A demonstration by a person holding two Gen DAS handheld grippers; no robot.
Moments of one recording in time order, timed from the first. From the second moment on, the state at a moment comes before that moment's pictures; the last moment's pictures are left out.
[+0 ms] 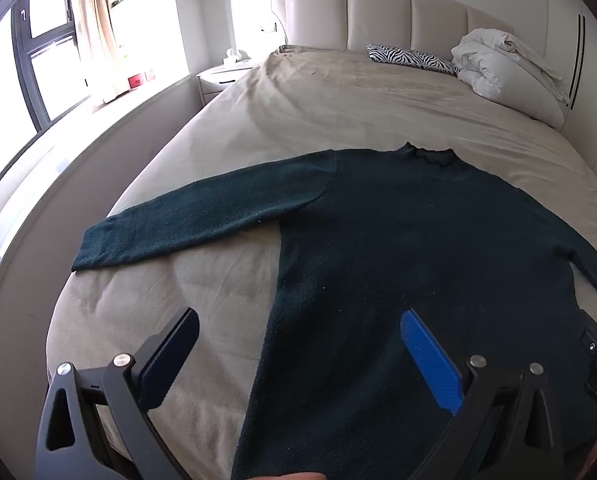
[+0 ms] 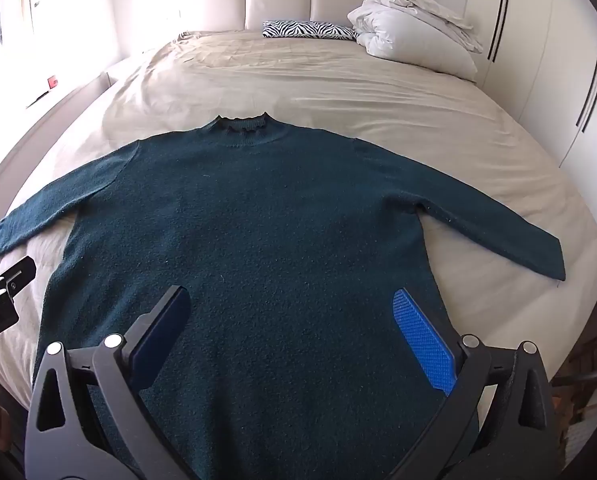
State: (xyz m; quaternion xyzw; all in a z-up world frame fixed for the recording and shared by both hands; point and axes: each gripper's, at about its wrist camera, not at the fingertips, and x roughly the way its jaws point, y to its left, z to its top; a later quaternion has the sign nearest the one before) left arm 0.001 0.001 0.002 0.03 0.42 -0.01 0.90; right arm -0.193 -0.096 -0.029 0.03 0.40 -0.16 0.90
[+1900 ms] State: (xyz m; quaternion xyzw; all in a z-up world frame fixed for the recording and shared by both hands) left arm 0.001 0.000 -0.001 0.03 0.43 -0.01 0.90; right arm -0.194 -0.092 -0.029 0.03 0.39 -0.16 0.90
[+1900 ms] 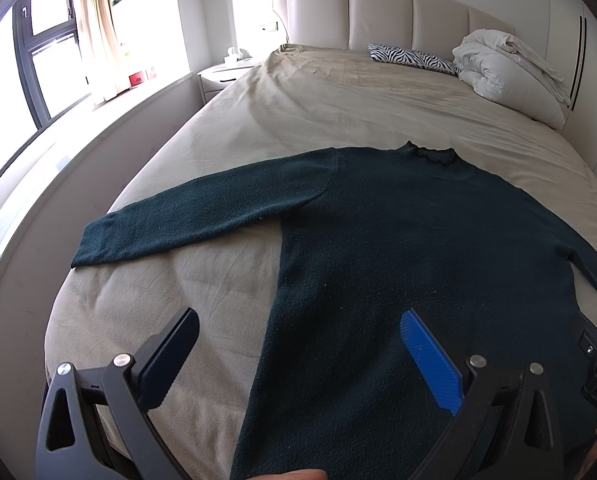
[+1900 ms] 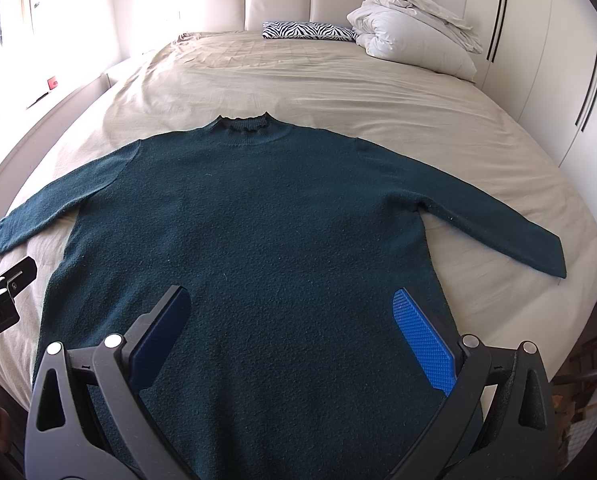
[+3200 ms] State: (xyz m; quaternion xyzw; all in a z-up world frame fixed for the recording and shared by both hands) left arm -0.003 -0.001 -0.009 0.03 0.42 0.00 0.90; right arm -0.190 -0.099 -0.034 0.04 0.40 -0.16 0.90
